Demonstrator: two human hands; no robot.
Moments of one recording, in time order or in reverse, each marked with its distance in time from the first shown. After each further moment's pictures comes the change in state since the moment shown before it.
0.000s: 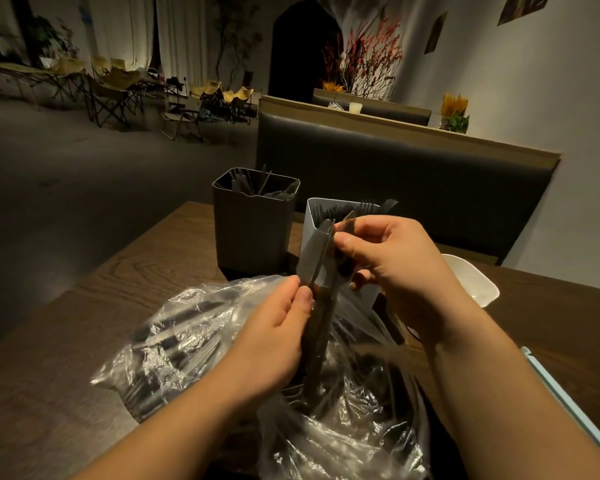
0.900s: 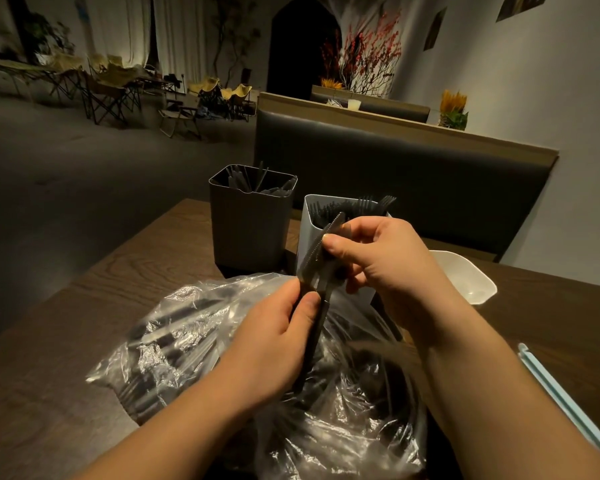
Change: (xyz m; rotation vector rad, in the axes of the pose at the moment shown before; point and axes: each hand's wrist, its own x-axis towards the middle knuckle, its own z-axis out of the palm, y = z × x) left_hand 0.001 -0.006 -0.001 0.266 0.033 0.145; right_hand 0.004 0.008 0.003 0.004 -0.020 0.023
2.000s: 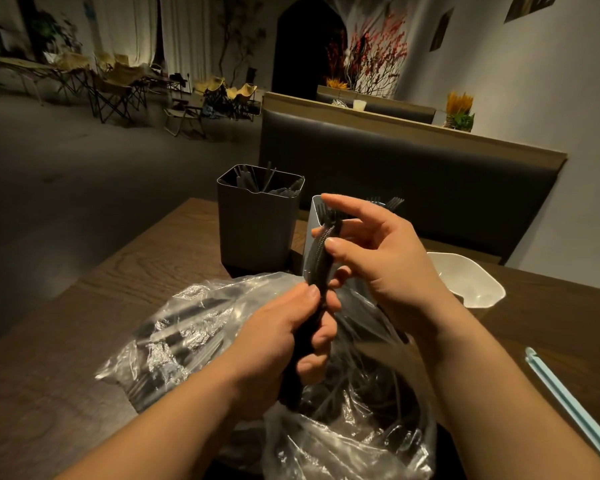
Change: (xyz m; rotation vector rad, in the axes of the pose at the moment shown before) left_hand -0.003 0.021 -0.006 -0.843 -0.257 -0.395; right_hand 0.001 0.007 0.003 0.090 -0.095 -0.204
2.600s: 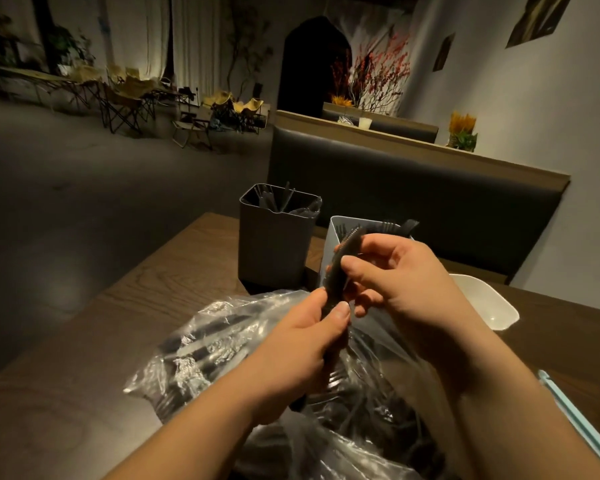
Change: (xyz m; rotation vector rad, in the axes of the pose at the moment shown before) left_hand -0.013 0.021 0.003 0.318 -0.007 0.141; right_hand -0.004 -0.020 0.016 -0.014 0.007 0.120
